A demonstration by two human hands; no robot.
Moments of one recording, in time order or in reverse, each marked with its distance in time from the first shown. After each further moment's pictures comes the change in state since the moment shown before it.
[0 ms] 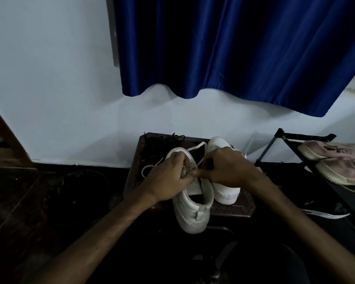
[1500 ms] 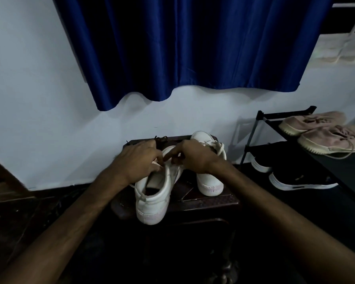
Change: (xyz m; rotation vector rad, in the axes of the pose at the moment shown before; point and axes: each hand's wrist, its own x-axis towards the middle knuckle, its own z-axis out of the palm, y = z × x) left_hand 0.031 0.018 -0.053 0.593 -0.207 0.125; right_hand 0.023 0.008 0.012 0.320 0.063 -0.253
